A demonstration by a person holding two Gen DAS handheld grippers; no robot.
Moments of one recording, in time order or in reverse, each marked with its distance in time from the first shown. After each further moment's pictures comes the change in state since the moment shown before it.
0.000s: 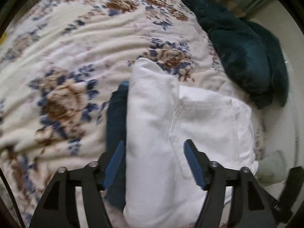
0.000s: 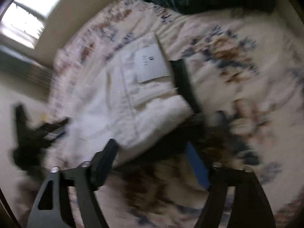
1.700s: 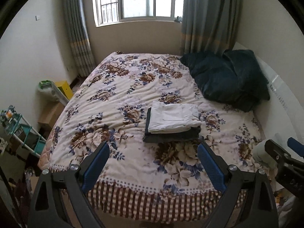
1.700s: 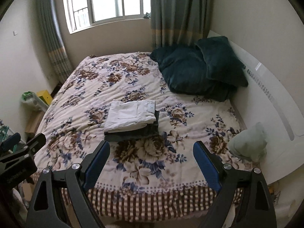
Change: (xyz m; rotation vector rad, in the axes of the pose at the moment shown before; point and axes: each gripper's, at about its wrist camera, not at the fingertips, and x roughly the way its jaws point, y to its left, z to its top) left arm -0.443 -0.175 -0.309 0.096 -0.453 0.301; right arm -0.539 0.065 -0.259 -0.393 -0.402 -0.172
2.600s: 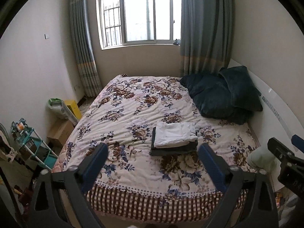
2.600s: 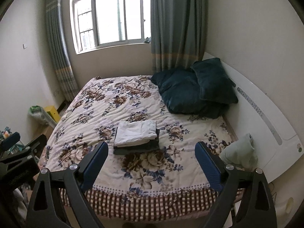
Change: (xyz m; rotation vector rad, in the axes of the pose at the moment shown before) left arm -0.113 0.010 0.002 0.028 -0.152 0.030; right arm -0.164 0.001 0.011 0.005 -0.155 0.011
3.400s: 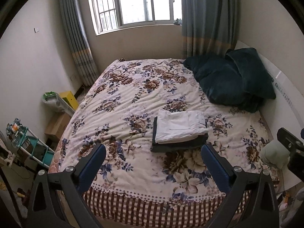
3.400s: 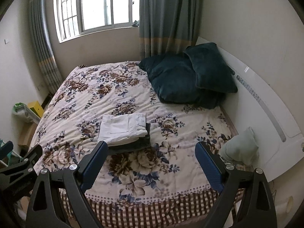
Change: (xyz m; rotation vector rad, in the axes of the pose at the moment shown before) left arm 0.132 -0.022 0.009 0.036 0.125 0.041; right arm 0.188 -0.002 0.022 0.009 0.124 -0.085
